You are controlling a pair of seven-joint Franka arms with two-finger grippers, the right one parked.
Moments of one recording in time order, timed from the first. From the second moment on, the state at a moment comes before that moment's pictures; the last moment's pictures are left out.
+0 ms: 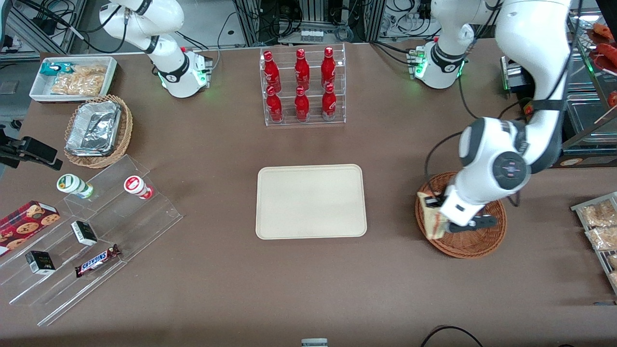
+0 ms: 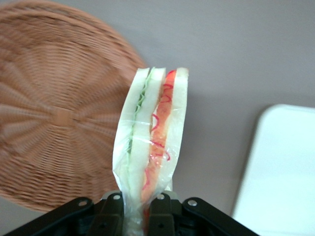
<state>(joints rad) -0.22 0.38 -0.10 -1.79 -0.02 2.08 -0.42</state>
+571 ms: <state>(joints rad) -0.53 0.59 -0.10 -1.55 -0.02 2.08 -0.72</state>
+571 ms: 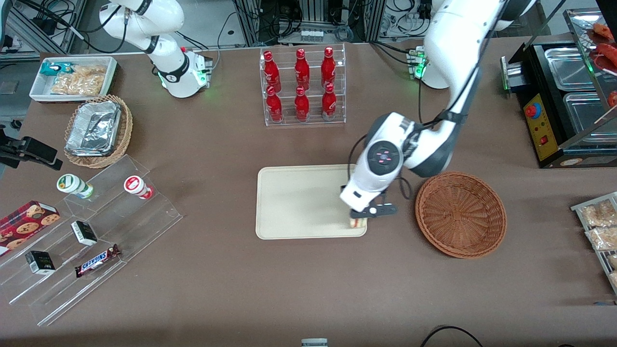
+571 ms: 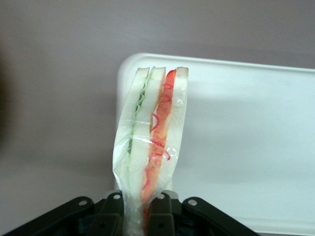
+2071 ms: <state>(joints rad) -0.71 0.77 -0.10 -1.32 0.03 2.05 -0.90</state>
